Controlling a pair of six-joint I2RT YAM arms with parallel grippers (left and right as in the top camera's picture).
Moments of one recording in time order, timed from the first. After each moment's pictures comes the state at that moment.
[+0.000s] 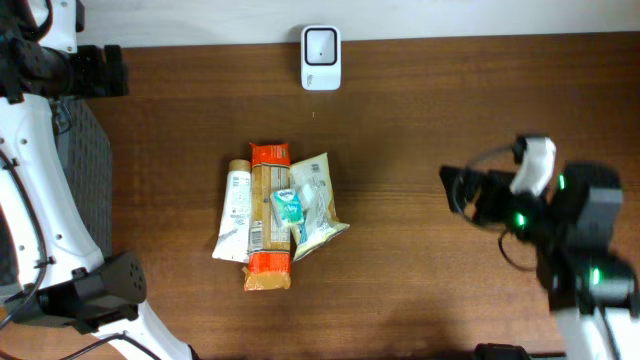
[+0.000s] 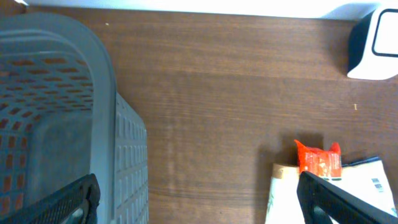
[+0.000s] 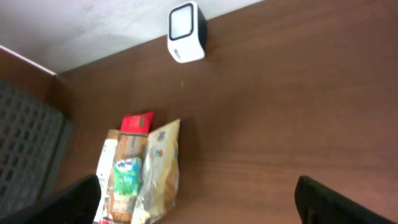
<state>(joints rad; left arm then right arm) 0.26 1.97 2.48 -1.45 0.10 0.16 -0.09 0.99 1.01 -0.69 -0.49 0.25</state>
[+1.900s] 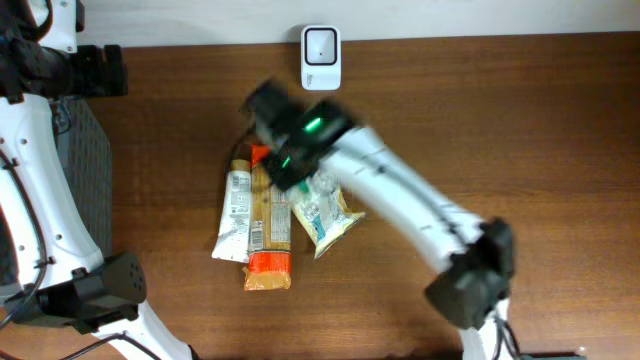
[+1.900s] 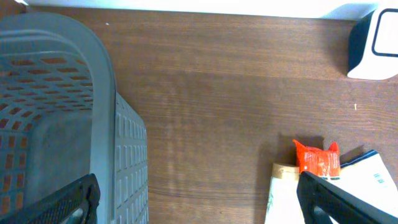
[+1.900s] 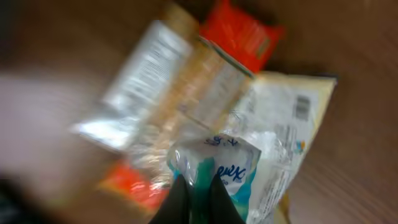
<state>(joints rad) 0.26 1.97 2.48 -1.45 0.10 0.17 0.69 2.07 2.13 -1.24 -0.17 0.16</state>
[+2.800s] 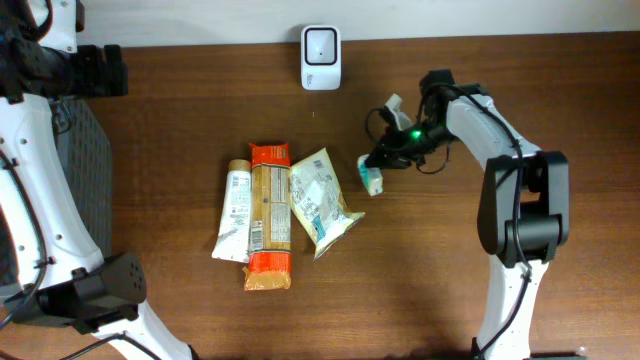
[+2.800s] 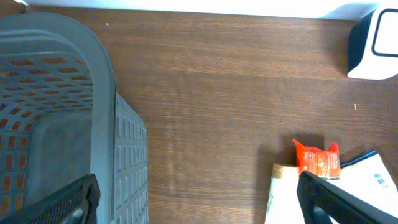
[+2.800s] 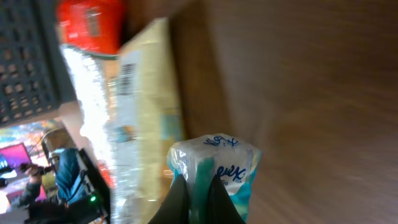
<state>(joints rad) 0.26 1.97 2.48 -1.45 0.10 0.17 0.08 2.25 1.70 -1.02 -0.82 -0.09</state>
